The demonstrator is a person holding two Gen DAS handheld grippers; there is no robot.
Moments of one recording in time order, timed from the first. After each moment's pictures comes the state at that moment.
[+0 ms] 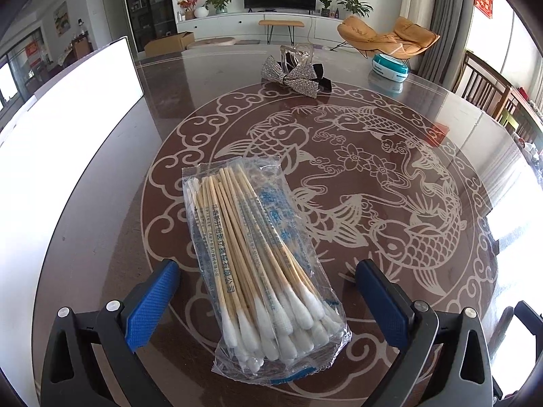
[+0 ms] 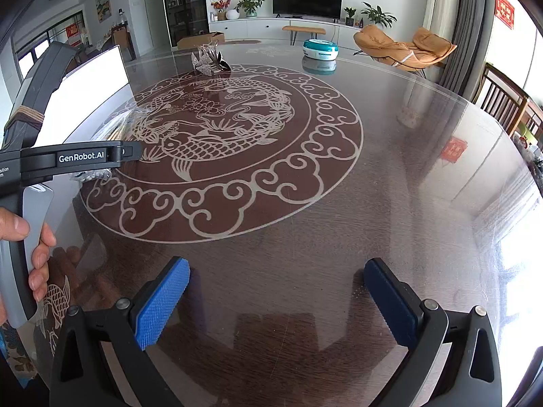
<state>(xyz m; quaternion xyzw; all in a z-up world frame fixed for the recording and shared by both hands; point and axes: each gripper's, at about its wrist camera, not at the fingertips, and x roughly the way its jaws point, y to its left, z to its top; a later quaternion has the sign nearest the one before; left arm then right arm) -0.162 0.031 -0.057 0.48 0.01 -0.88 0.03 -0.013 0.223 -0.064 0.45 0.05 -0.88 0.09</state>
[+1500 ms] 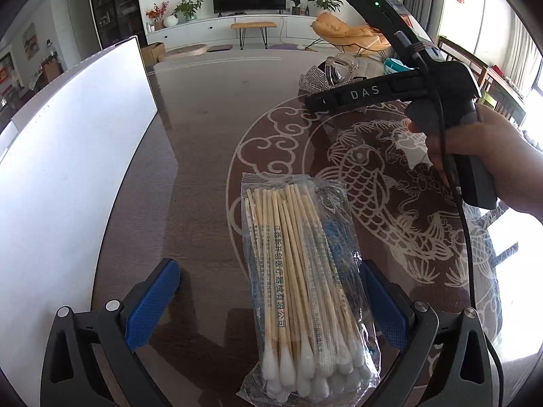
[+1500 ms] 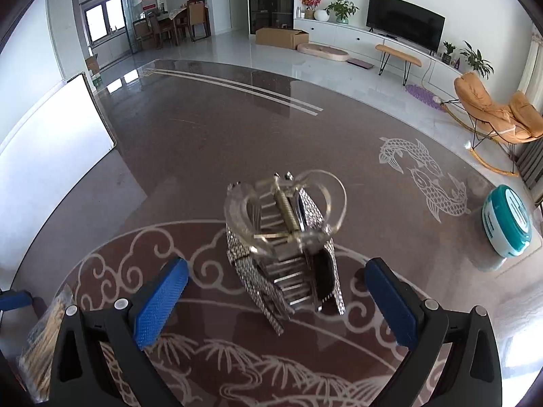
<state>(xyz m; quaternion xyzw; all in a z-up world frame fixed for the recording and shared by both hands) -0.188 -0.058 -0.058 0.47 -0.02 -0.88 -0.04 -0.322 0.036 -0.073 0.44 0.13 -0.85 0.25</state>
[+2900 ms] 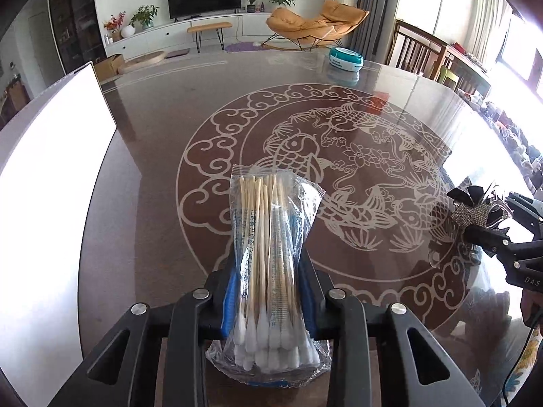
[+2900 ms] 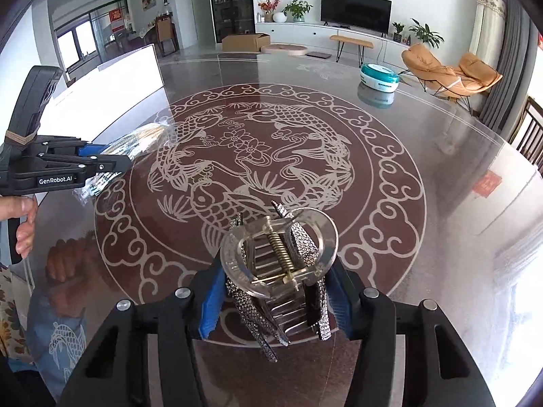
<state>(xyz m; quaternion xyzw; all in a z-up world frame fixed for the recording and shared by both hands) -0.164 -0.037 -0.035 0.47 -0.04 -0.87 -0.13 -0.063 0.192 -0.046 0.43 0.06 -0.88 0.19</state>
